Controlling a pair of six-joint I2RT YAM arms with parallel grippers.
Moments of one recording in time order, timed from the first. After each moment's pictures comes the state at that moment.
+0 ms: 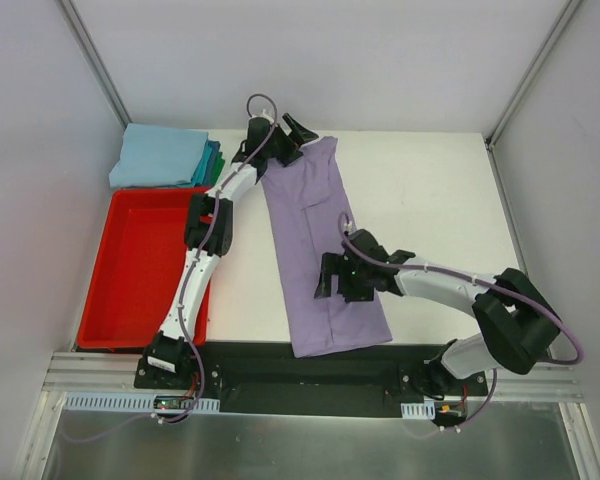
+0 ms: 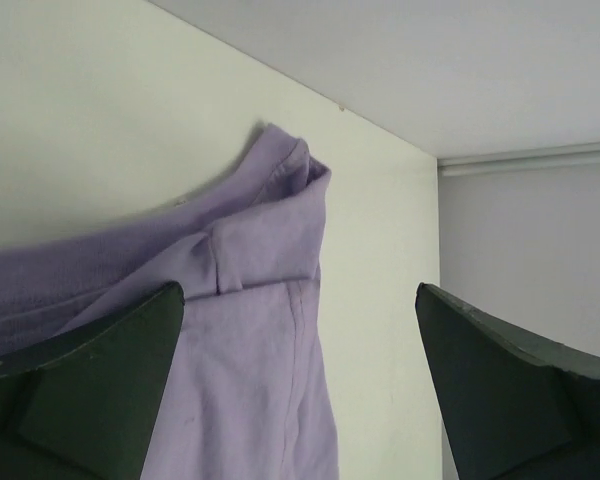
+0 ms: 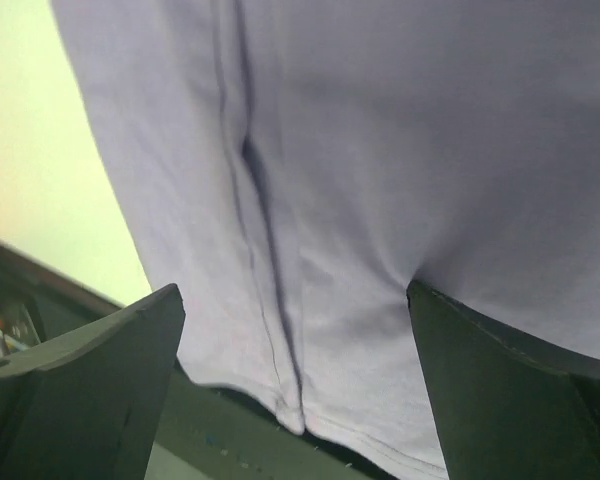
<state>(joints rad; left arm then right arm) -0.27 2.84 2.46 0.07 0.48 -1.06 0.70 1.45 0.74 -0.32 -0.15 0.75</state>
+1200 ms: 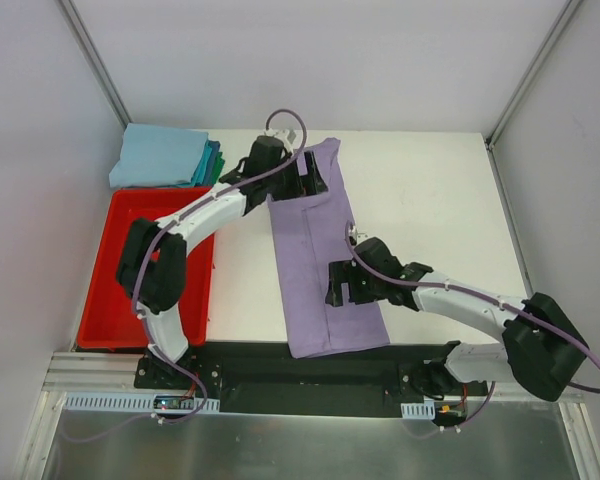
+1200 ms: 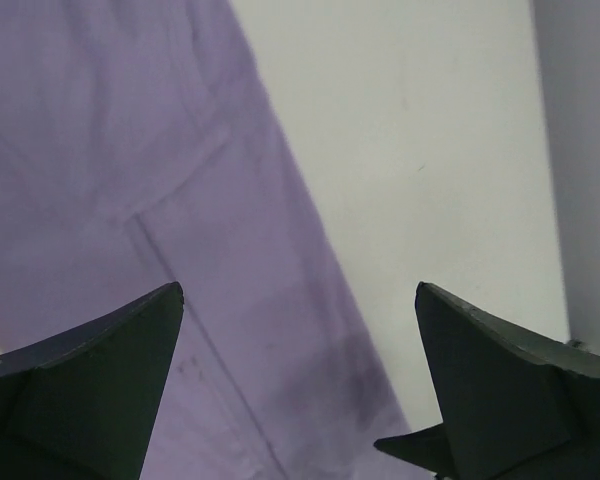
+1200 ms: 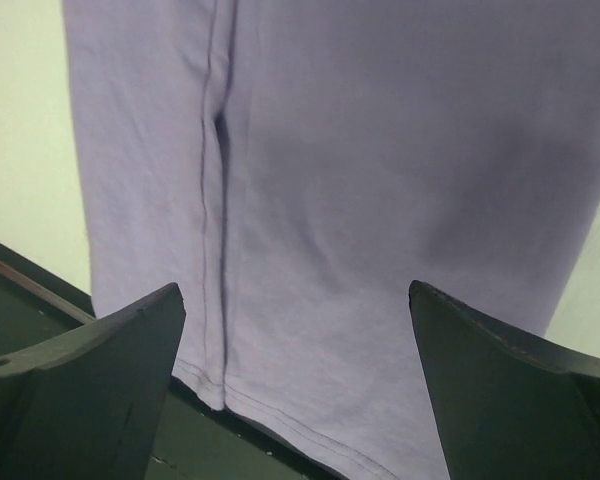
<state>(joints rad) -0.49 1.82 1.45 -0.16 0.24 -0.63 0.79 1.25 0.65 -0.30 -0.06 0.57</state>
